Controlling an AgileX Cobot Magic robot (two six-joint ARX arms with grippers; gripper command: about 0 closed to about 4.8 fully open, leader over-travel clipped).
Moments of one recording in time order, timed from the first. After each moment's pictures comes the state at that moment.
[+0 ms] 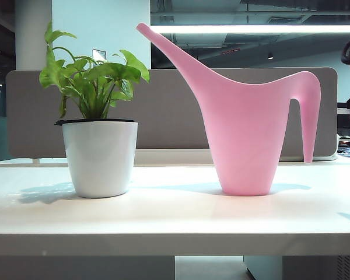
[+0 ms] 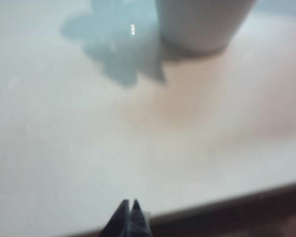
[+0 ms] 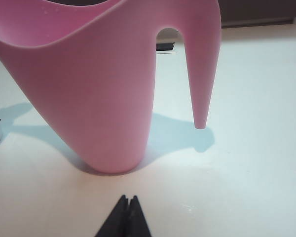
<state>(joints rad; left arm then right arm) -0.13 0.21 0.07 -0.30 0.10 0.02 0.27 0.72 0.17 0.37 0.05 0.13</state>
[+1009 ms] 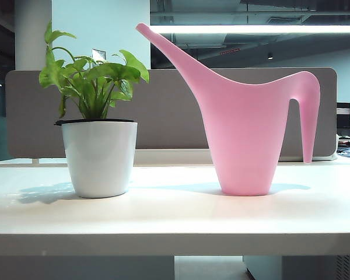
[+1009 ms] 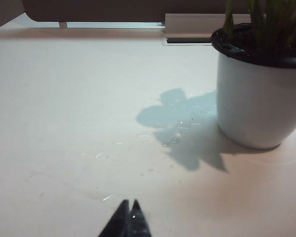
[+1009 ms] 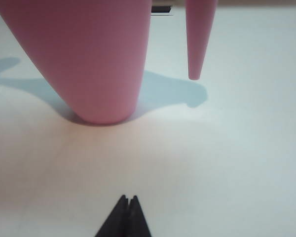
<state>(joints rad) 0.06 0.01 0.01 -0.15 0.11 0.02 0.27 0.57 0.08 0.22 0.05 0.08</state>
